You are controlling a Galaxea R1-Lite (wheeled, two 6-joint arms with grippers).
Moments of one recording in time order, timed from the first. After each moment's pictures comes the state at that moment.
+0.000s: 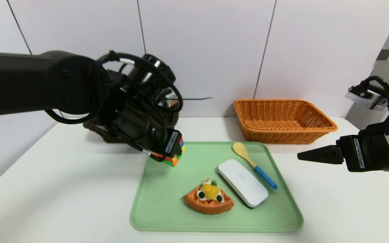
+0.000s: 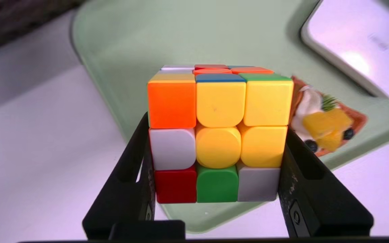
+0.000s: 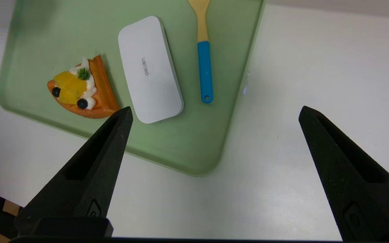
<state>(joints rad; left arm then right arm) -0.65 1.83 -1.63 0.65 0.07 -0.20 0.31 1.36 -1.07 0.46 0.13 0.17</state>
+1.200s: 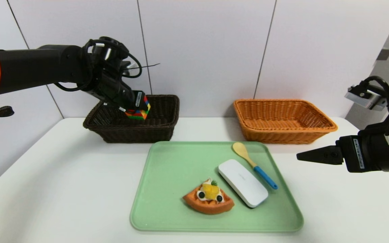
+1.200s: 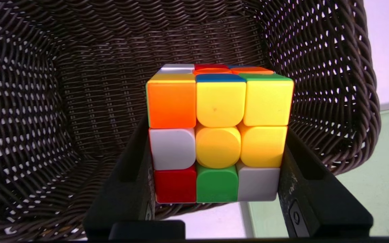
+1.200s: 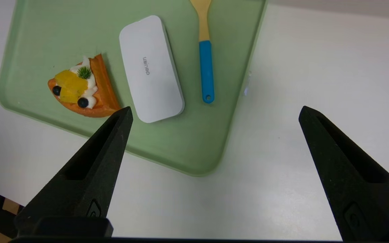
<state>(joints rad) -0.26 2.10 -1.97 0.58 0.01 -0.08 0.31 1.36 -1.06 0.46 0.13 0.17</state>
